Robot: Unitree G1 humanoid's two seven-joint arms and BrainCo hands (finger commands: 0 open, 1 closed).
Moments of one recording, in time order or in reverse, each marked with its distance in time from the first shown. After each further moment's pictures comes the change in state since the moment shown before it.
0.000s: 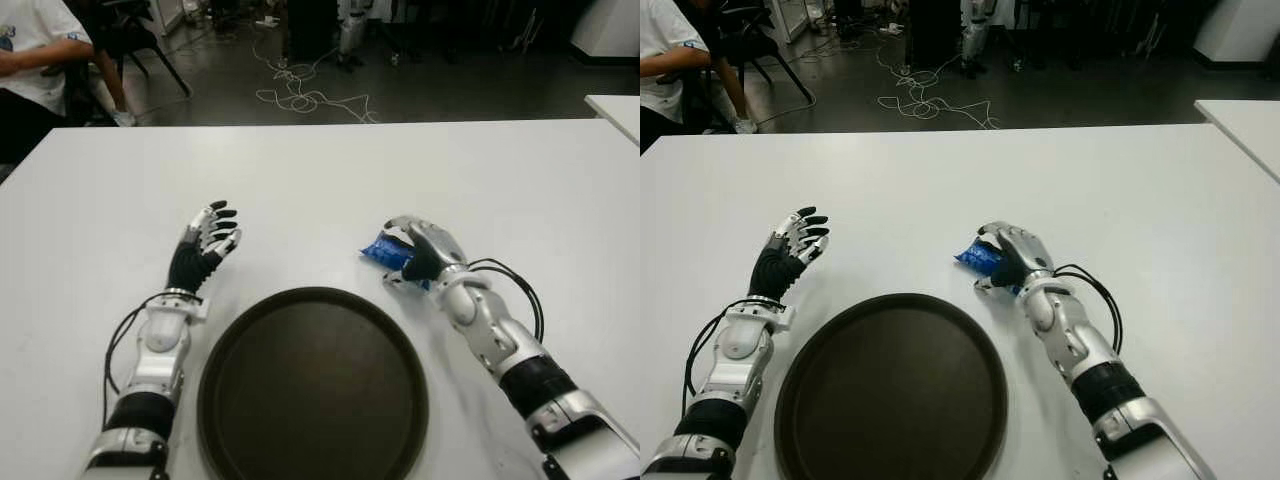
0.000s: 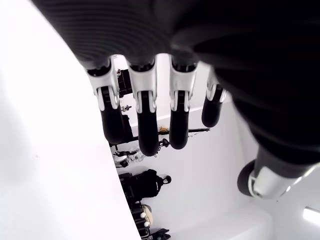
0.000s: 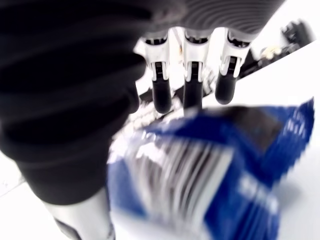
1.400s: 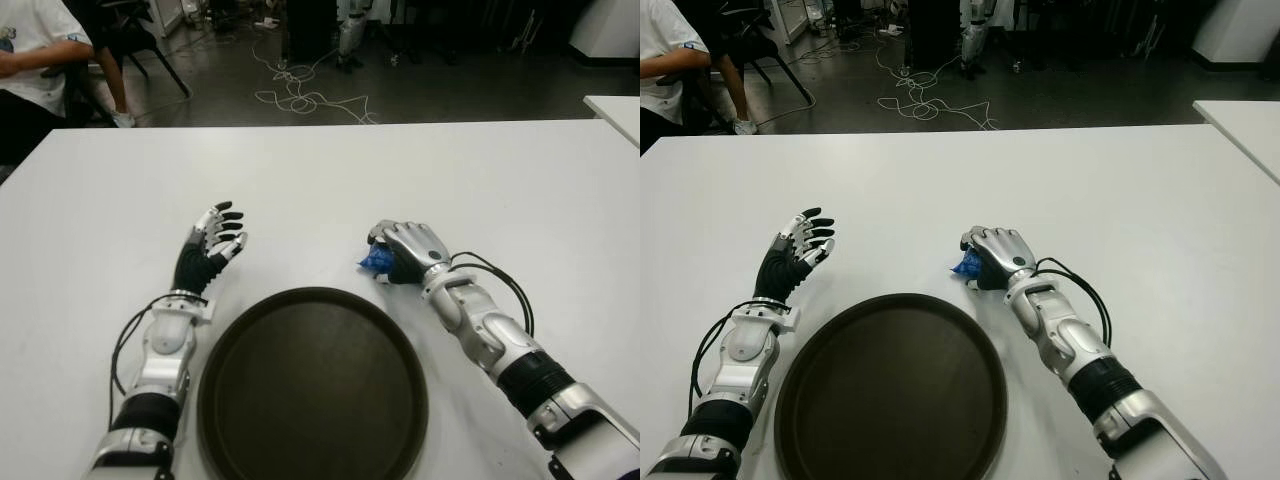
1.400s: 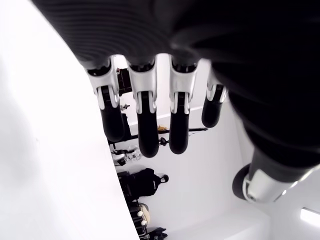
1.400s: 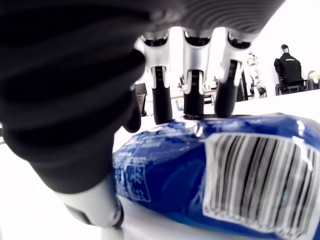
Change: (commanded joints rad) left arm 0.005 -0.006 0.011 -0.003 -0.007 -0.021 0.000; right arm 0.003 0.004 0.144 0.053 -0.149 0.043 -0.028
